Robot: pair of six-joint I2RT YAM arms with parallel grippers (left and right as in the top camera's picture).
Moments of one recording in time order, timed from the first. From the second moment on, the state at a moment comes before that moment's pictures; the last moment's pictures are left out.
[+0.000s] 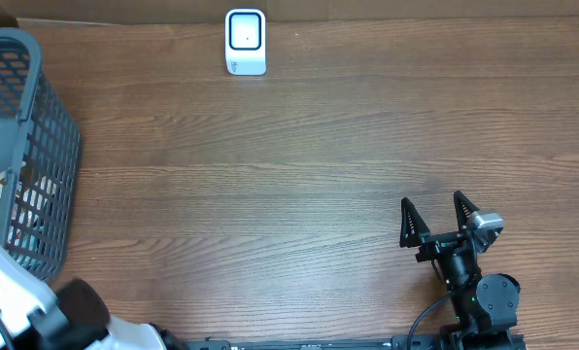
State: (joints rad) left arm 0.60 1.69 2.23 -1.15 0.16 -0.15; right arm 0.11 0.01 0.02 -0.03 -0.09 0.25
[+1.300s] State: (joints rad) left arm -0.52 2.35 2.23 -1.32 0.18 -0.07; right arm 0.11 0.01 0.02 -0.03 -0.09 0.25
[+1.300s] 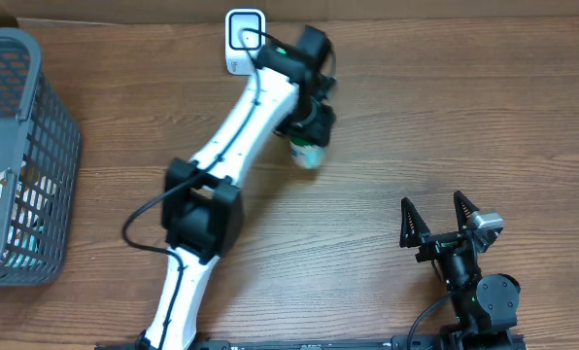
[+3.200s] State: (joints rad) left arm 0.00 1.75 2.30 -1.40 0.07 -0.19; right arm 0.11 0.01 0.02 -0.03 -0.09 0.25
